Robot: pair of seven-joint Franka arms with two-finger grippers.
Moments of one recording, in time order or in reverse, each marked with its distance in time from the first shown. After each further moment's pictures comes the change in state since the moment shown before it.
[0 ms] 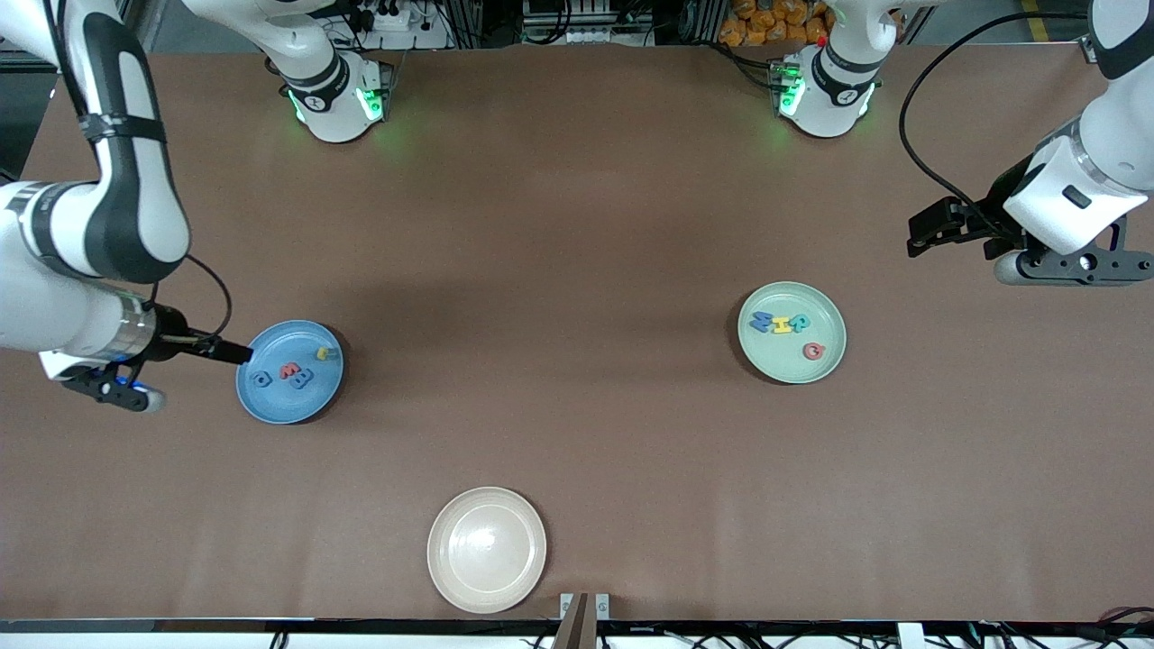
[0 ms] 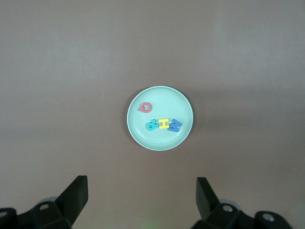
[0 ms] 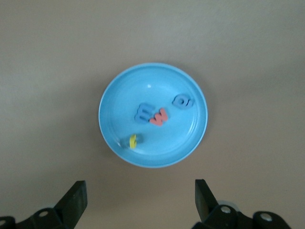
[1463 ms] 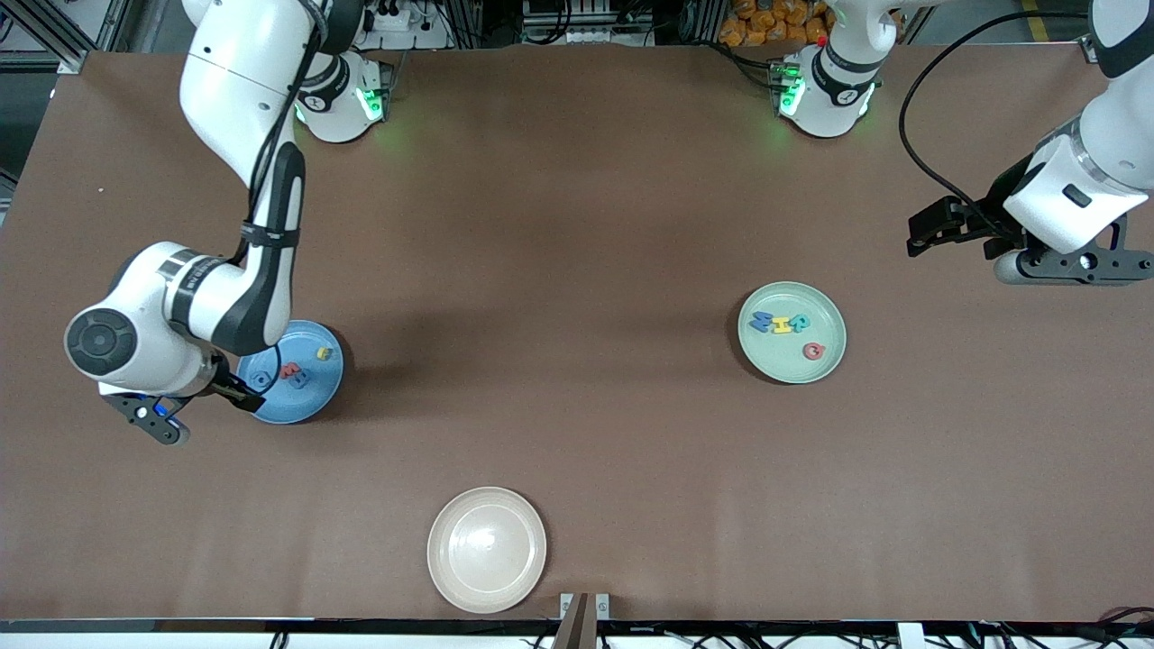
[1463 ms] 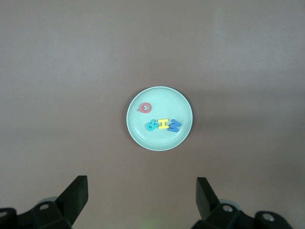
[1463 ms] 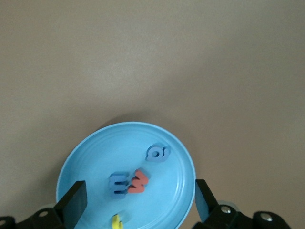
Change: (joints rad) left arm -0.001 0.000 -0.002 0.002 0.000 0.000 0.000; right arm 0.761 0.543 -0.962 0.070 0.498 0.092 0.024
